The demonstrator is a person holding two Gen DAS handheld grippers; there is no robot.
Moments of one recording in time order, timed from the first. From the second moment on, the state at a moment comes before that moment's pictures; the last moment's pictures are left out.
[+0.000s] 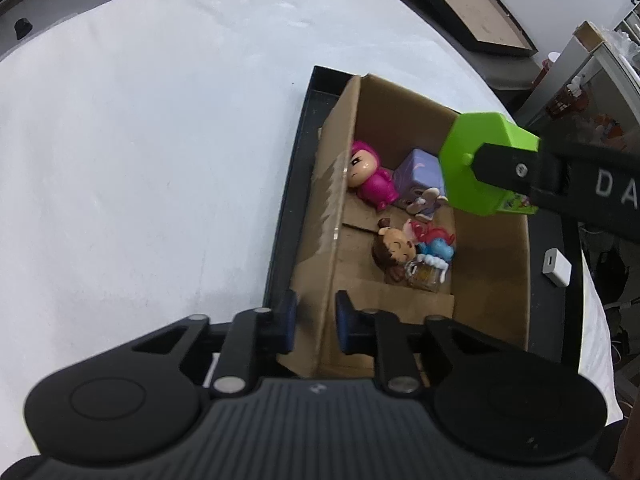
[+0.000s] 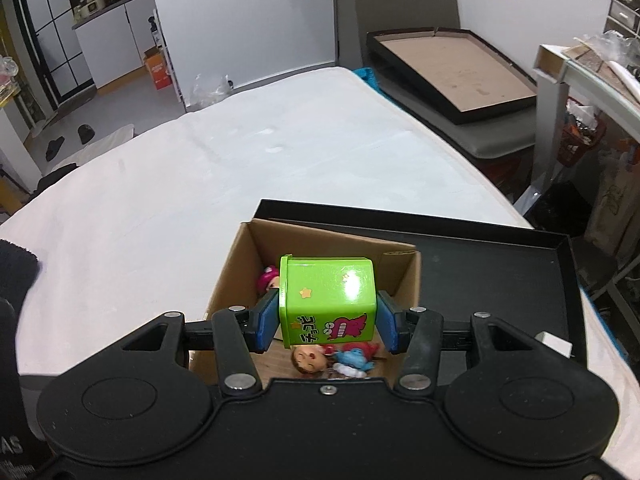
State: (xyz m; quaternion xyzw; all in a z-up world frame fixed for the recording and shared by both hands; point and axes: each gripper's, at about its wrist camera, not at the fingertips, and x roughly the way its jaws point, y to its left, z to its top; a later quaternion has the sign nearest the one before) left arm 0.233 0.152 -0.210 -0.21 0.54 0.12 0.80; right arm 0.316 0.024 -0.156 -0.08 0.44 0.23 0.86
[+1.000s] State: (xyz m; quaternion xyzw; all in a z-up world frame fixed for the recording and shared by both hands) left arm 0.236 0.151 -0.209 -0.21 0.55 0.13 0.80; right arm 0.321 0.020 -0.180 -0.01 0.51 0.23 0.83
